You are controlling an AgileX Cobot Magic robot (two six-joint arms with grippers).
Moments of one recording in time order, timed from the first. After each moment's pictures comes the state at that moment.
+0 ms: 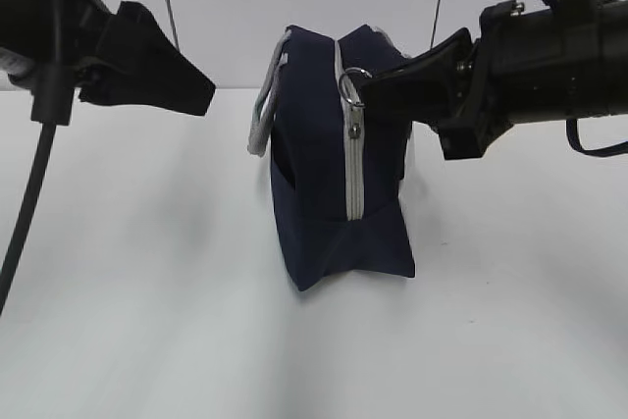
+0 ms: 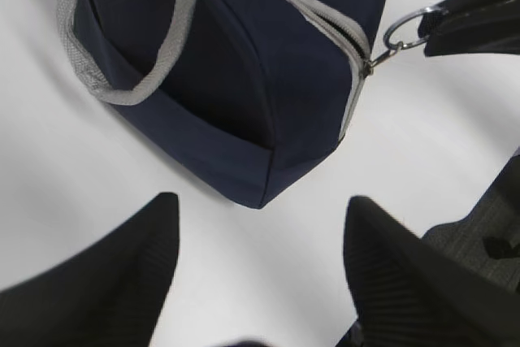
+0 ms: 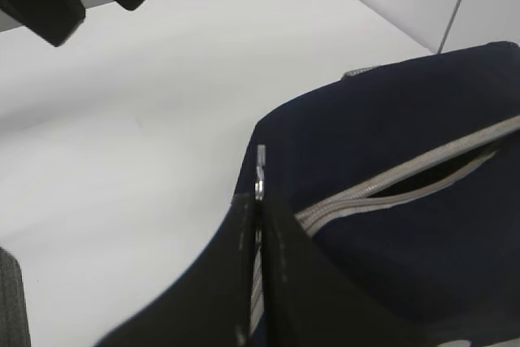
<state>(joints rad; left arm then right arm) -0.45 1.29 -1.14 -0.49 0.81 0.43 0.24 1.37 -0.89 1.45 0.72 -1.80</state>
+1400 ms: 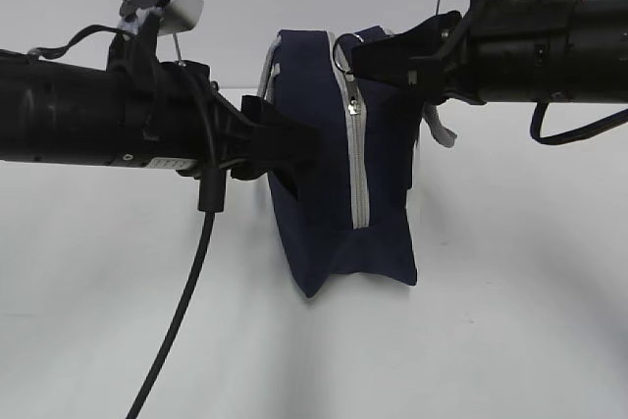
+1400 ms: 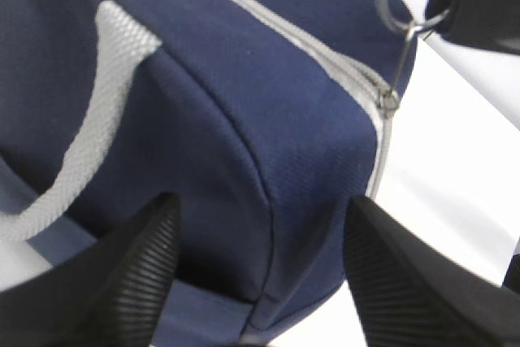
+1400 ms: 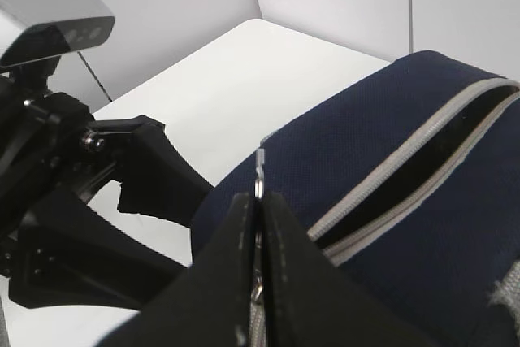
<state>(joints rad) -0.53 1.52 -0.87 -1.66 0.43 1.52 0.24 1.44 -0.90 1.75 0.68 -1.80</state>
